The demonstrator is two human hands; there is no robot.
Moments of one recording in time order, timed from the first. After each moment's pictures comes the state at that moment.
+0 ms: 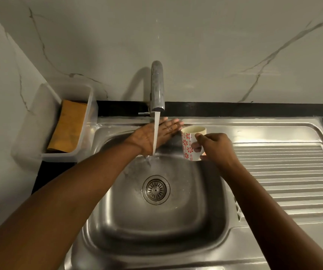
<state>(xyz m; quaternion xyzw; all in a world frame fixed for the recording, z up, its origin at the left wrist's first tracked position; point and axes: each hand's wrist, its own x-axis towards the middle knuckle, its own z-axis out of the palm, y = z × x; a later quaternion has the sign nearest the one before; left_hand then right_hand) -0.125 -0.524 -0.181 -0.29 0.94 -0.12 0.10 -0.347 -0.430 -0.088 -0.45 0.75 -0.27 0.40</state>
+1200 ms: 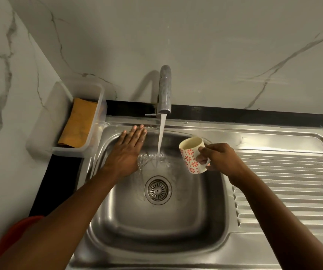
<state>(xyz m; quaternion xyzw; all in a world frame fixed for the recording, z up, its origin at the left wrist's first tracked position) -0.052 -0.440 -0.189 -0.56 0.82 0.03 0.04 -0.365 -0.420 -0.083 -0.51 0.70 -0.18 0.47</state>
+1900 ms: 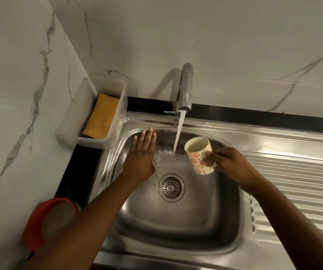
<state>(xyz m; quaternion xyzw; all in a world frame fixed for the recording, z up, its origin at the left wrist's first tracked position) -0.059 -0.407 -0.204 -0.64 0.76 0.05 0.04 -0.352 -0.410 -0.083 -0.59 0.62 -0.16 0.49</state>
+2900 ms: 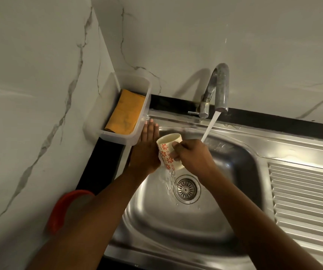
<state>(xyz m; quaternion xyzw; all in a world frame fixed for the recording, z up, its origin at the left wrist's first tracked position) -0.011 -0.418 -0.204 -0.67 0.74 -0.02 0.04 -0.193 -0.414 -0.085 -0.63 0.62 -0.14 0.45</state>
